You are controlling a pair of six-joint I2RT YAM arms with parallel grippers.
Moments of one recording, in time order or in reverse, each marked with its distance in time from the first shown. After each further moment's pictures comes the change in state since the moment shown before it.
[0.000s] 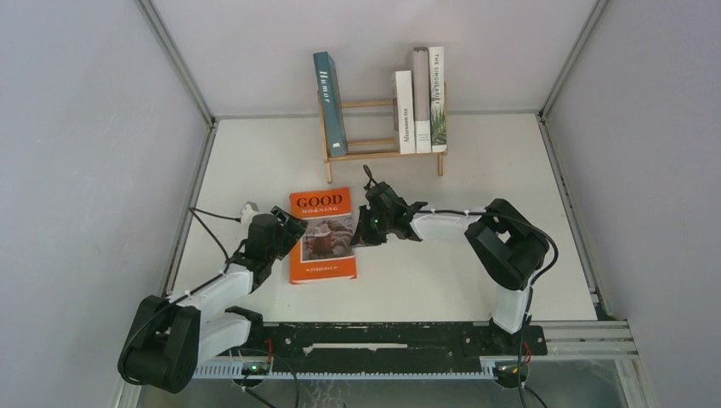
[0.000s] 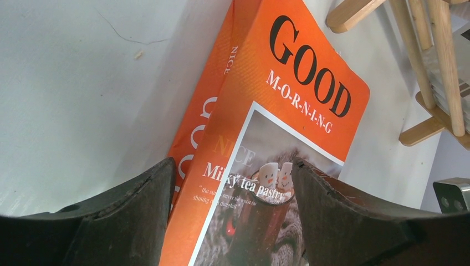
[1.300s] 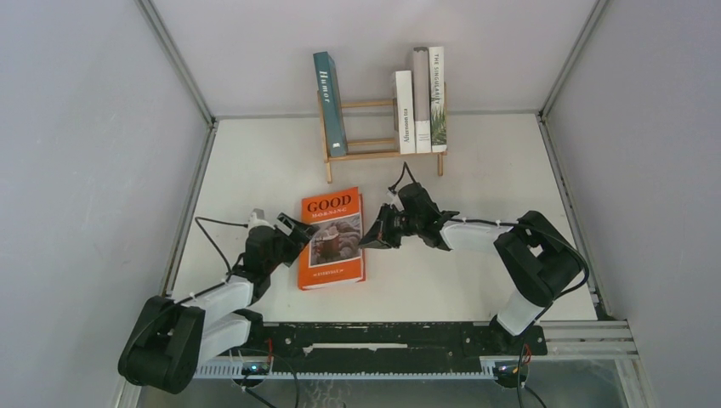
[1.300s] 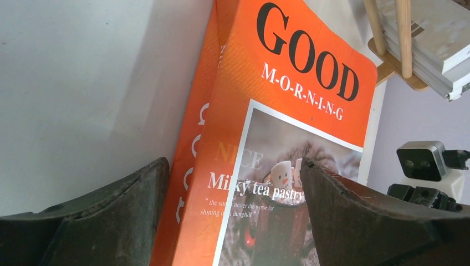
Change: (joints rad) left arm 0.004 -0.026 -0.150 0.232 0.211 -0.032; right arm -0.127 -0.200 -0.268 0.255 -0.298 0.270
